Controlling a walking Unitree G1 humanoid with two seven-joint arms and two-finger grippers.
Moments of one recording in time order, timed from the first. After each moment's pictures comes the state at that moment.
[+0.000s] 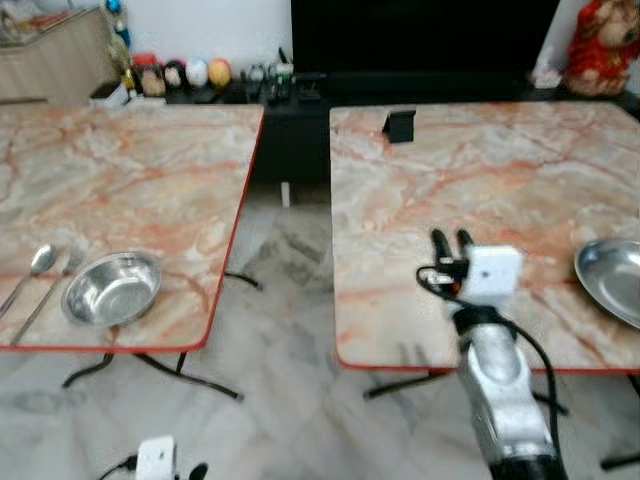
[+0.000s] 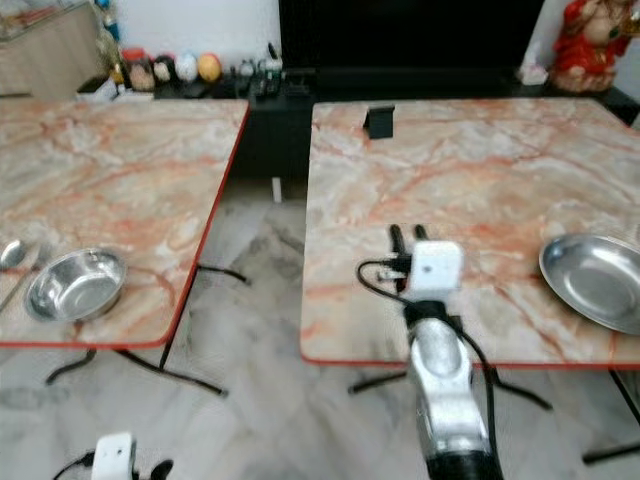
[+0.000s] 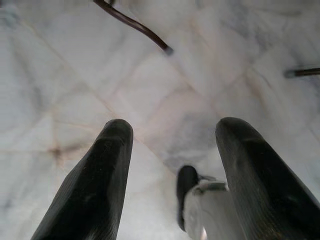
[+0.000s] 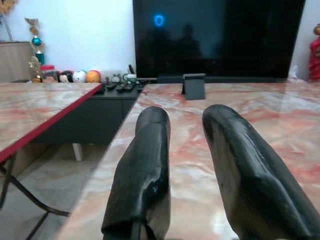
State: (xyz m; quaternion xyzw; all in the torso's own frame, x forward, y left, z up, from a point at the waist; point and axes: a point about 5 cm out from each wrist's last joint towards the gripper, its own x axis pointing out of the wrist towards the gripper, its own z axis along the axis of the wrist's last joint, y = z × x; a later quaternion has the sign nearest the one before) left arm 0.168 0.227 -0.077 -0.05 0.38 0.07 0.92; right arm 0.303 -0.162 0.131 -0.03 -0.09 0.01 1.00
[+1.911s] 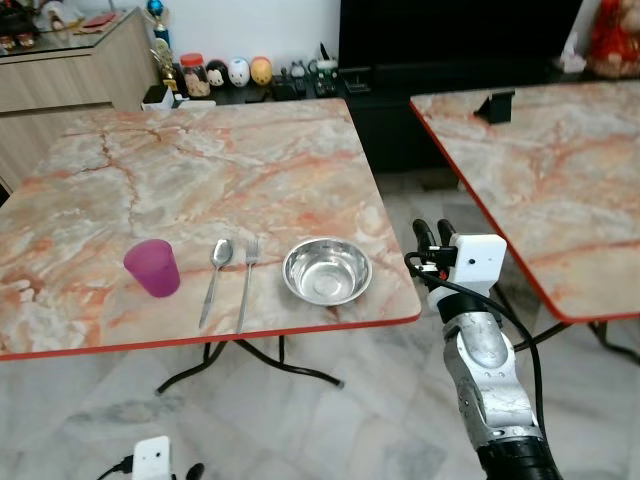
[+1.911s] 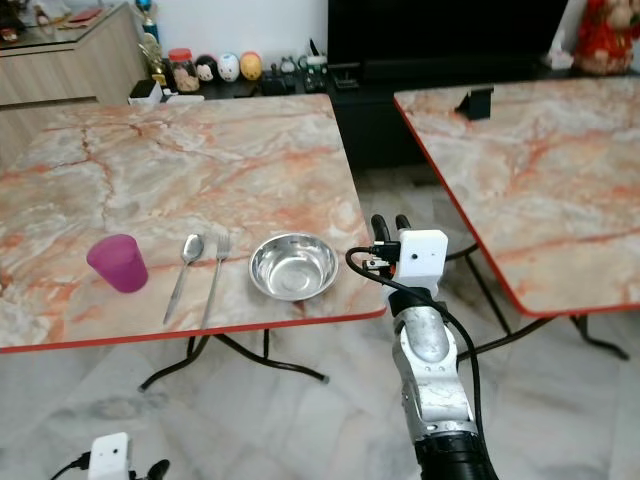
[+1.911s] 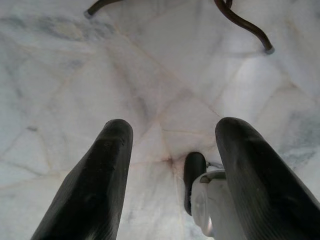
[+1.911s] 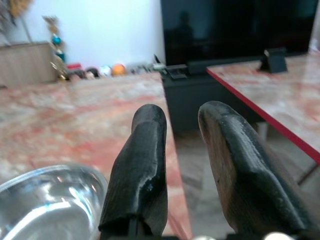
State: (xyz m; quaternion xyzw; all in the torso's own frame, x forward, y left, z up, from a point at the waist) left arm 0.165 0.224 -0.081 -0.07 0.39 0.09 0.91; right arm 0.314 -0.157 0.133 -0.01 -0.07 0.02 1.00
